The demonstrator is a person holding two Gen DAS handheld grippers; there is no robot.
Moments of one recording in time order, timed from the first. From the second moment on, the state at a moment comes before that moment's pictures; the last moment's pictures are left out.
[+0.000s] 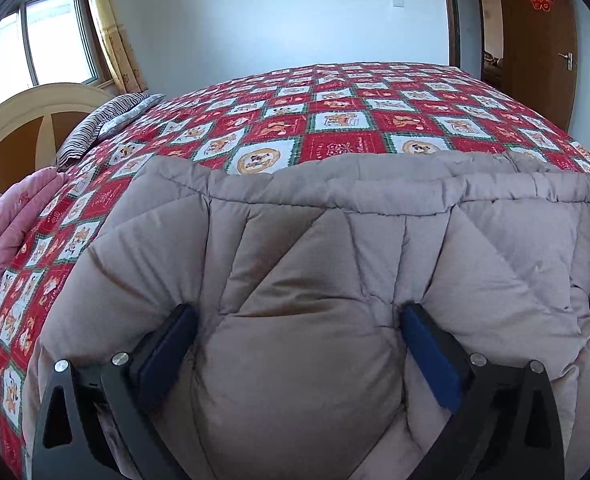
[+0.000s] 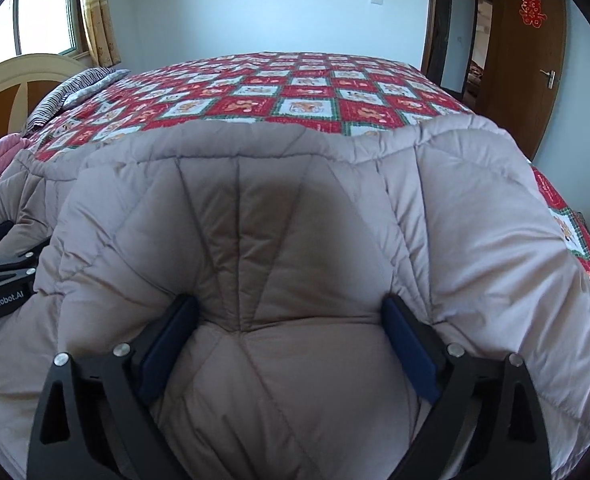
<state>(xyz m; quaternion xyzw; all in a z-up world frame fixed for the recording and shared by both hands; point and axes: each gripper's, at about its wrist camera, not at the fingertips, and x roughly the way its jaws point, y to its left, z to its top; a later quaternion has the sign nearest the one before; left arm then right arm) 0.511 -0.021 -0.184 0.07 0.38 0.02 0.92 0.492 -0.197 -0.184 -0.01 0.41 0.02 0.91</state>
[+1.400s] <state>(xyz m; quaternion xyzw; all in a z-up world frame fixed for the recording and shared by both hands) 0.514 -0.018 -0.188 0.07 0.39 0.02 0.92 0.458 -0.128 -0.193 -0.07 0.39 0.03 0.92</state>
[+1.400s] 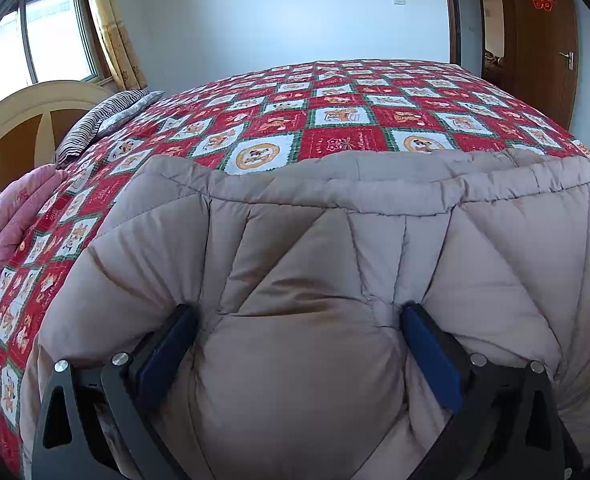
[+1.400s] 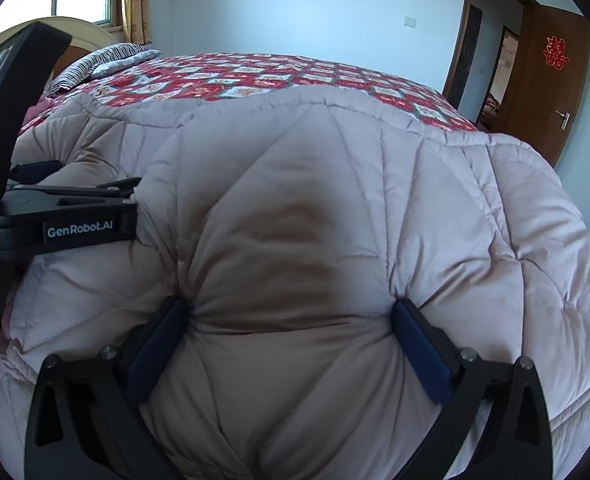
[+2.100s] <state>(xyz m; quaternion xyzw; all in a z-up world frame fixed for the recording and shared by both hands) 0.311 0.128 -0.140 -0.10 0.35 0.04 0.93 0.371 -0.113 -0.163 -0.06 0.35 0.04 0.93</state>
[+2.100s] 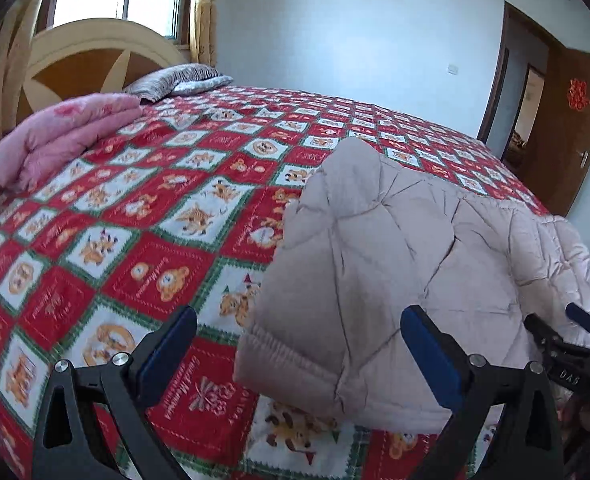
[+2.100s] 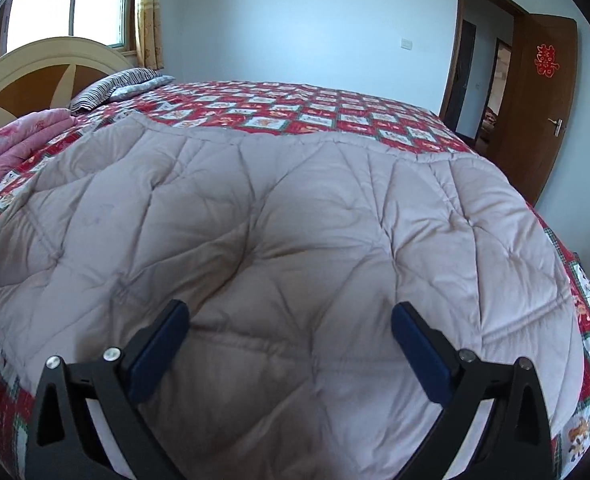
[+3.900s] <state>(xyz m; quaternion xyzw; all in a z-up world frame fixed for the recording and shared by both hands) 0.244 -0.032 -0.042 0.13 0.17 -0.27 0.94 0.279 -0.174 -0.199 0.06 0.37 0.05 0.92</state>
